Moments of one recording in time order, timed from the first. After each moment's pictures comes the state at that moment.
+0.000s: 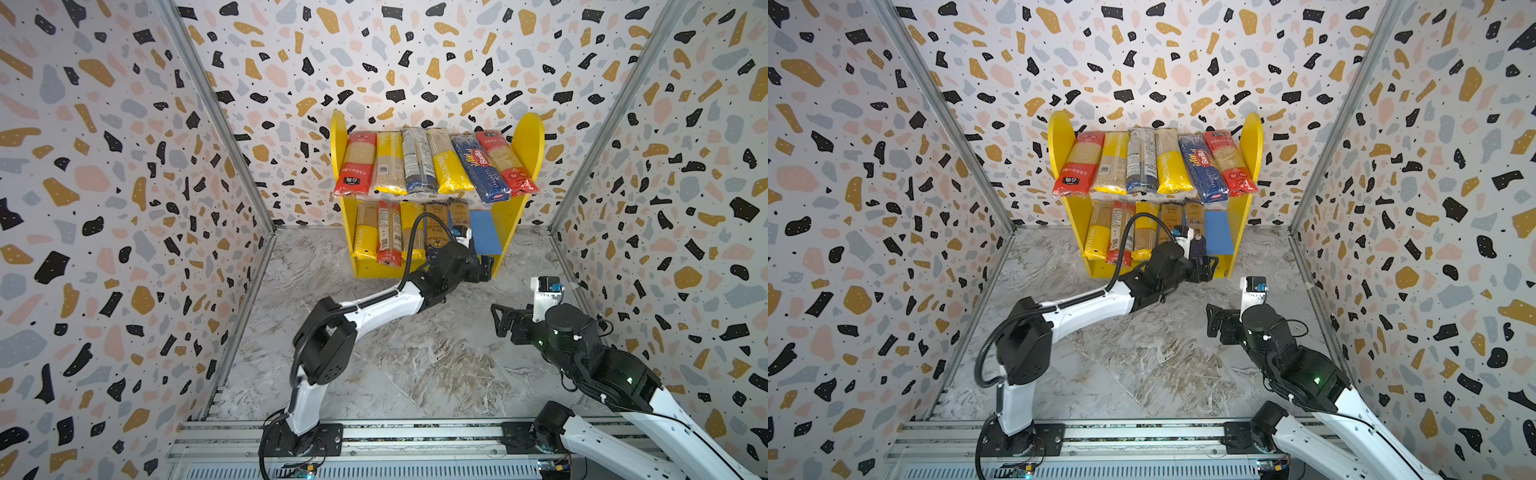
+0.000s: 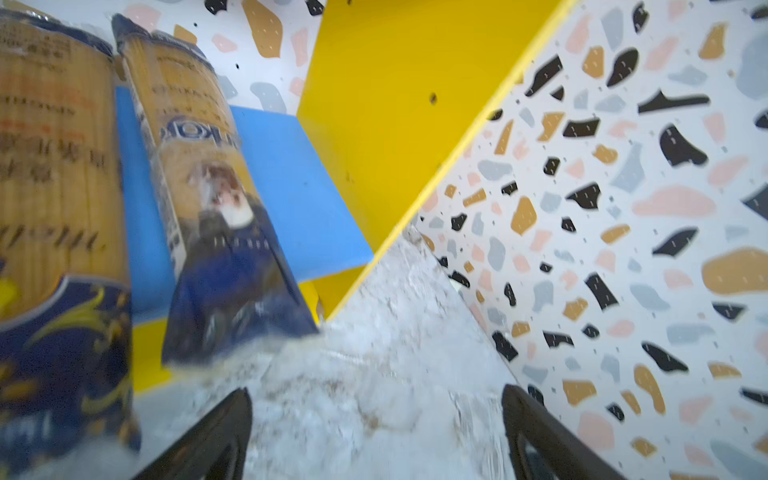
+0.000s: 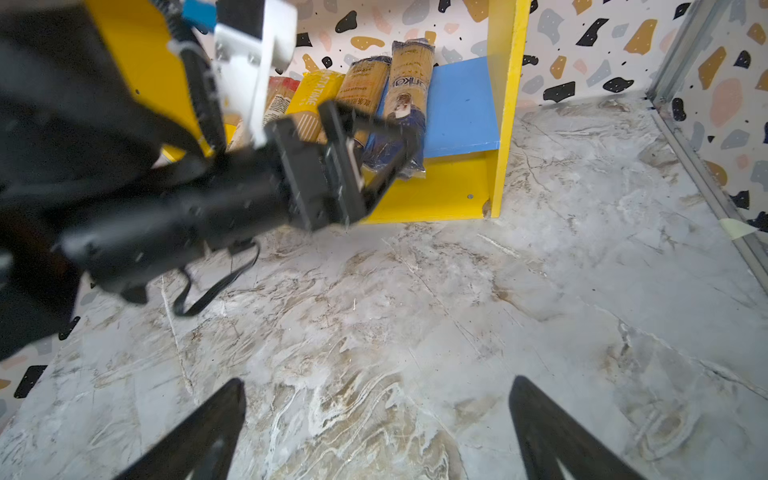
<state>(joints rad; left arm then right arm) -0.91 1.90 1.50 0.07 -0.09 -0.54 0.77 0.67 0.94 -0.78 0.39 0.51</state>
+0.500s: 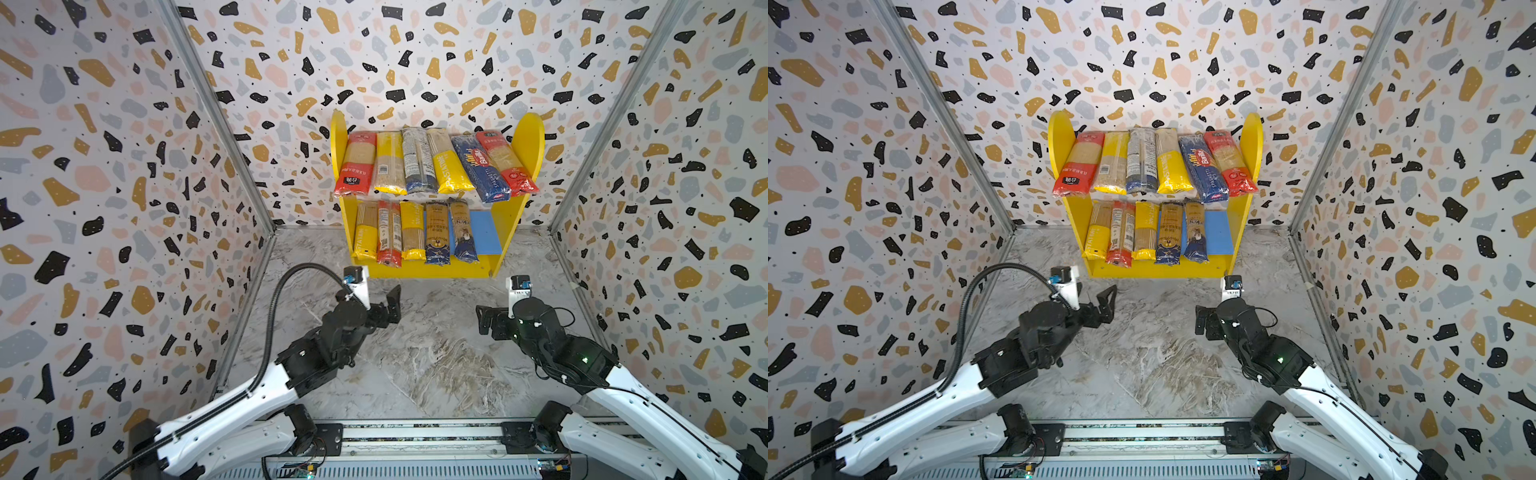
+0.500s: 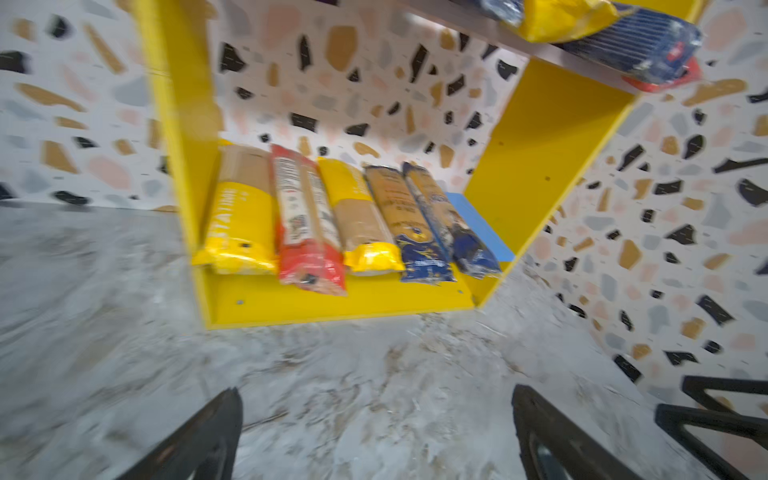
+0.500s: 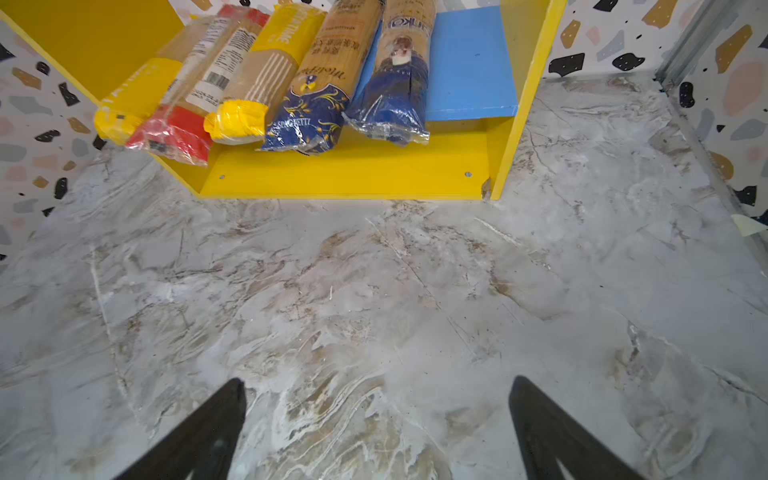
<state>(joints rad) -0.91 0.81 0.74 -0.18 -0.60 -0.42 0.75 0.80 0.82 -0.64 0.41 0.46</state>
